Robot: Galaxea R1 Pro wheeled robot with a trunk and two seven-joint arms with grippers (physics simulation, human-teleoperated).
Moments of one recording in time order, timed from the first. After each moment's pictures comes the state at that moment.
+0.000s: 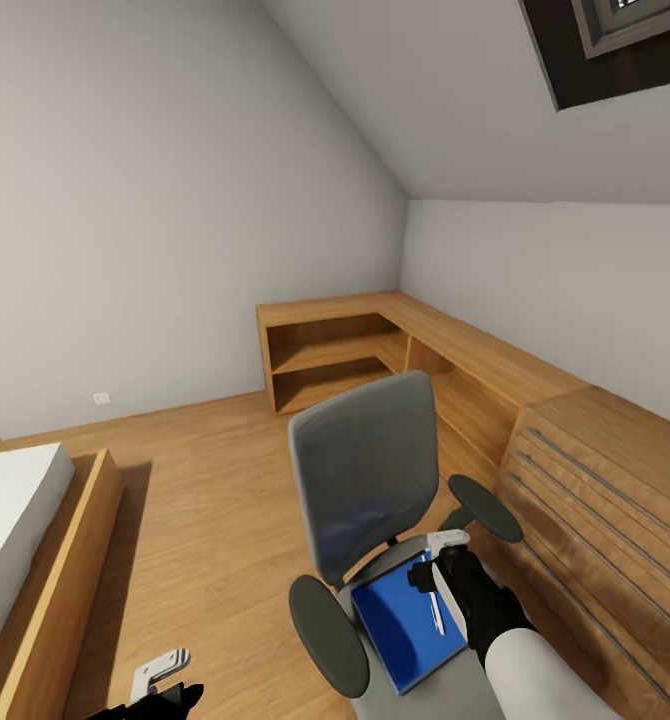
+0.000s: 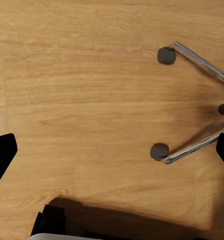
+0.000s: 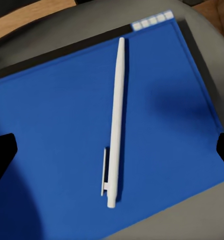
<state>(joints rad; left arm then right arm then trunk) -0.24 0.04 0.32 -0.70 0.10 0.40 -0.17 -0.63 0.10 -0.04 -0.60 0.19 0.64 -0.06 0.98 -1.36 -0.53</state>
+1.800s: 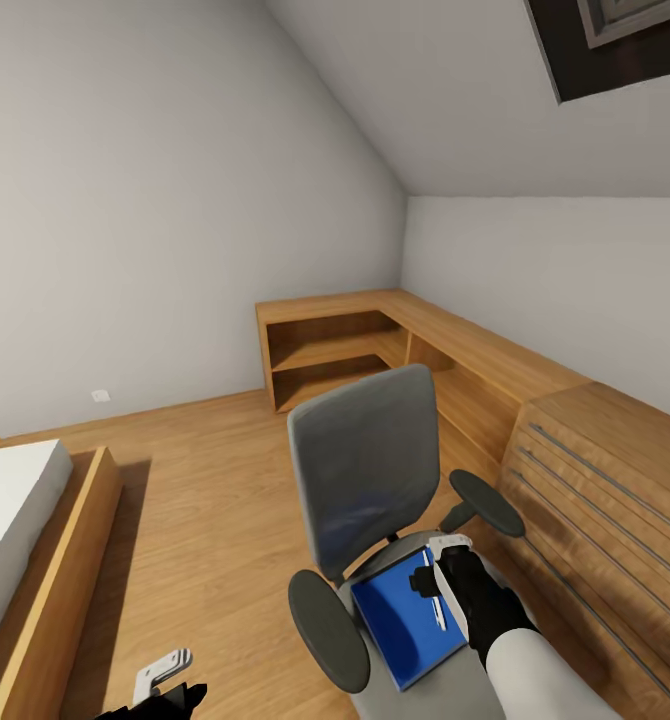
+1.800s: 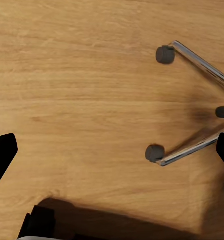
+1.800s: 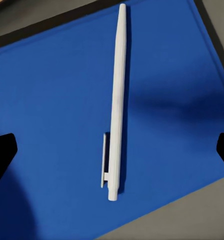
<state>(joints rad) -0.24 0.02 0.35 -0.70 0.11 0.40 -0.17 -0.63 0.10 -0.06 -0.60 0.18 0.69 -0.07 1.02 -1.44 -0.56</state>
